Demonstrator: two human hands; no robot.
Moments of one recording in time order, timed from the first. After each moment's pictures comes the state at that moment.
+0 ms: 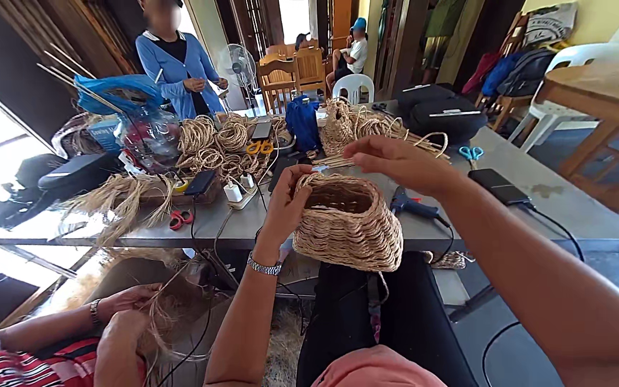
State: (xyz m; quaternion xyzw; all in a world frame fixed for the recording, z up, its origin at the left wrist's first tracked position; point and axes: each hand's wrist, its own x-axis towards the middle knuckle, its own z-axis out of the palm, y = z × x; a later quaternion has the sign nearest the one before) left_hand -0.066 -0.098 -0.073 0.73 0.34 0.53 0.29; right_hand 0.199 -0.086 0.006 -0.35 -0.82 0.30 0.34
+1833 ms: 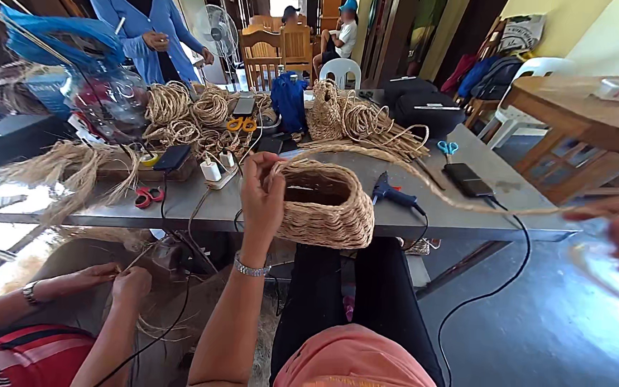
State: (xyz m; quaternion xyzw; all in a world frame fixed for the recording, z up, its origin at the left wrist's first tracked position) left_hand -0.058 -0.128 -0.090 0.66 0.37 0.64 0.16; right_hand 0.348 -0.295 0.022 -0.63 -0.67 0.22 0.34
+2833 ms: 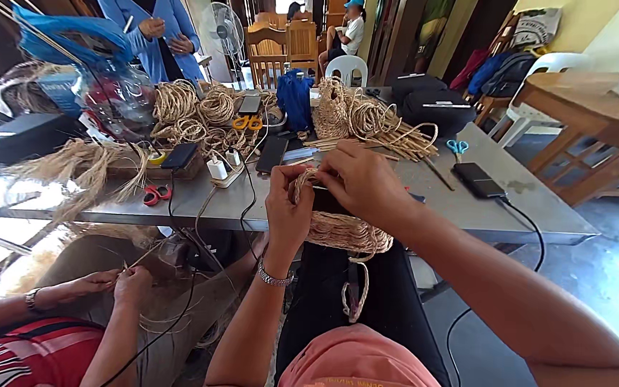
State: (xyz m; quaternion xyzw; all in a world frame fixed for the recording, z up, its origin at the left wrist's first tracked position) left_hand -0.027 -0.137 -0.099 0.64 0.33 0.67 0.18; right_hand 0.132 -0.136 -0.021 -0.33 -0.87 -0.11 0.36
